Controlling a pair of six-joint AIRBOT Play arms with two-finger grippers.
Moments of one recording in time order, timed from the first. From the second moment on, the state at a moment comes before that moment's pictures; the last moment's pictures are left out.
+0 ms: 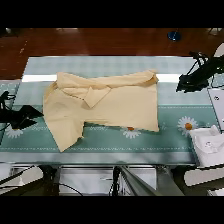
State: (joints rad) left arm 0.67 -1.28 0.79 1.00 -1.26 -1.16; right arm -0.20 -1.66 1.59 -1.39 1.52 1.40
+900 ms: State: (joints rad) left arm 0.53 -1.46 0.80 0.95 -1.12 -1.13; right arm -0.20 -1.65 1.58 -1.34 1.54 1.38
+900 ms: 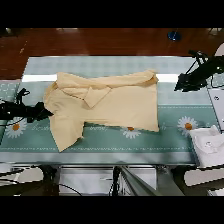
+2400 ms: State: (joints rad) left arm 0.55 -1.46 0.87 0.93 -1.27 -1.08; right arm -0.44 -1.16 0.46 -0.76 1.17 1.22
